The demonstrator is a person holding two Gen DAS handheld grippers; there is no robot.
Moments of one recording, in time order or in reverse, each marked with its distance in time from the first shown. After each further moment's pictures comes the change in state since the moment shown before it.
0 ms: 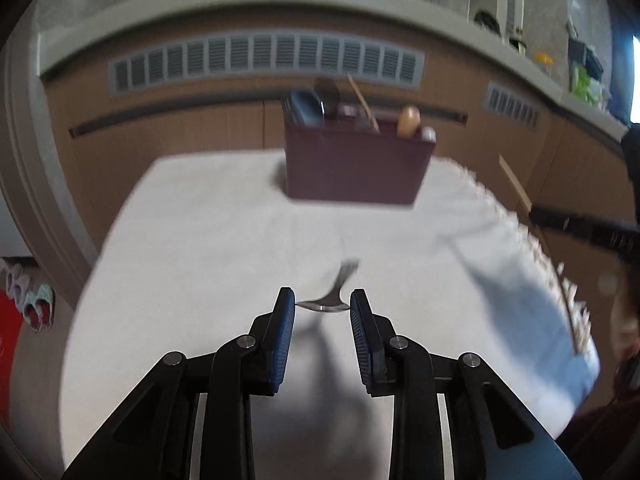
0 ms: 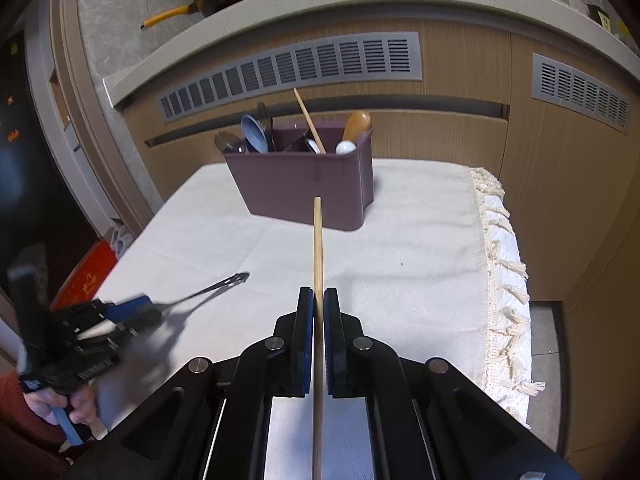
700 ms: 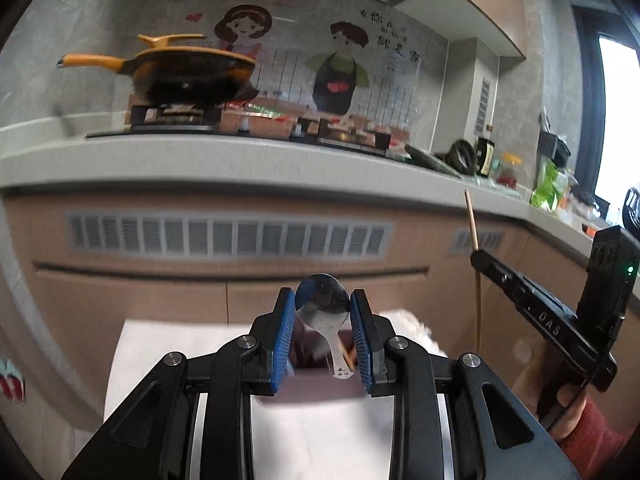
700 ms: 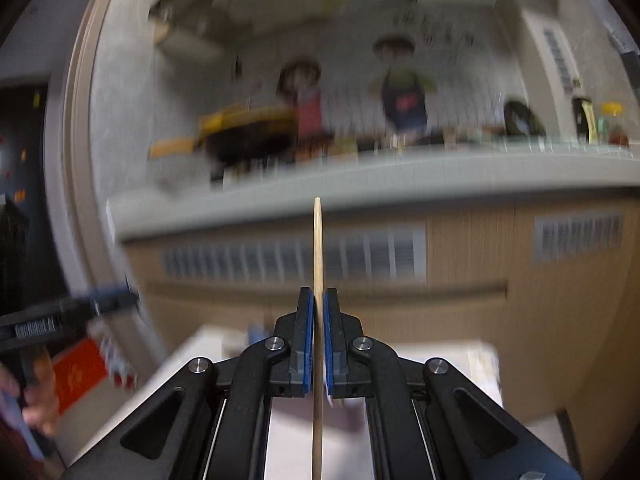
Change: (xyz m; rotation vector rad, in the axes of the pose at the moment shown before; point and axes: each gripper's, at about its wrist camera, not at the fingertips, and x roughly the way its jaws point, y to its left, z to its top) left arm -0.025 0.015 0.212 -0.005 -0.247 -0.173; right arm -0.036 0.021 0.133 -0.005 -0.525 -0.019
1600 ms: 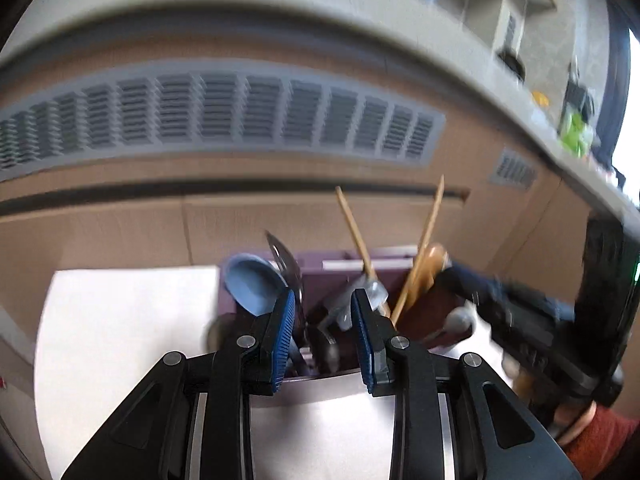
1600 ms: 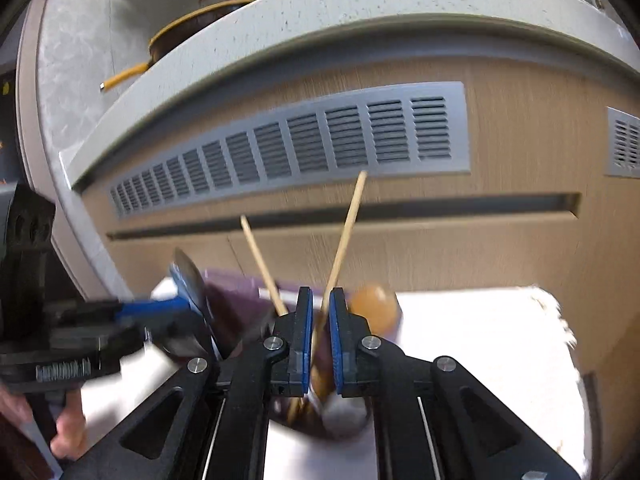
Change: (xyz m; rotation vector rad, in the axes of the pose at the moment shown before) left arm 0.146 0.031 -0.068 -0.048 0.213 -0.053; right arm 0.143 -0.032 -0.090 0.038 0.307 -0.007
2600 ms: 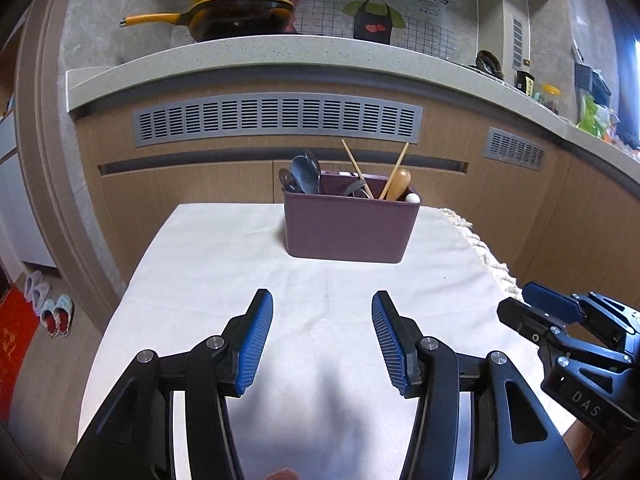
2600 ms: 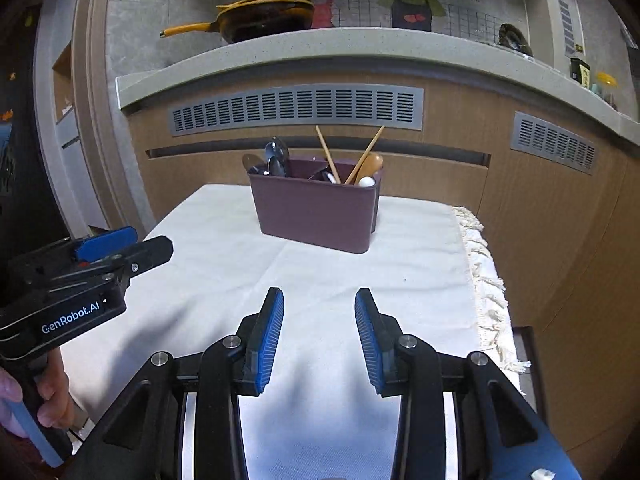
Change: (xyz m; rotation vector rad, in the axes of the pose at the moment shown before) left arm -0.162 -0.092 -0.159 0.016 -0.081 0.312; right arm -0.201 0.074 -0.118 -0.127 0.069 -0.119
